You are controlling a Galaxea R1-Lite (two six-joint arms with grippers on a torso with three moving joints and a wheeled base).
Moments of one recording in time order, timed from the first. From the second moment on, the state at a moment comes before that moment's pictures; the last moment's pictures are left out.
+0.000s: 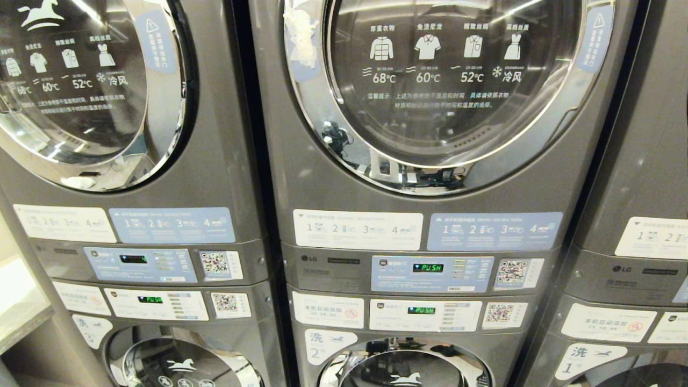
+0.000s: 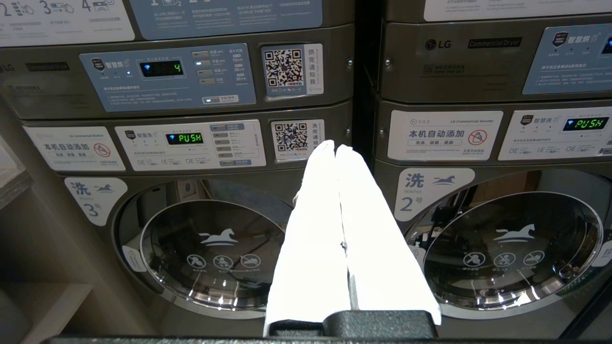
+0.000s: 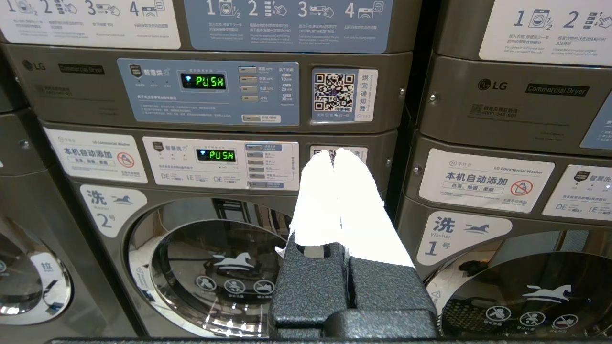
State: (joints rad) left arm 0.00 0.00 -0.02 0.07 -0.01 0.08; right arm 0.01 0.00 0.00 0.01 0.00 0.00
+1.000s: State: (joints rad) left arm 0.00 0.00 -0.02 0.07 -0.01 0.08; right arm 0.01 0.00 0.00 0.01 0.00 -0.01
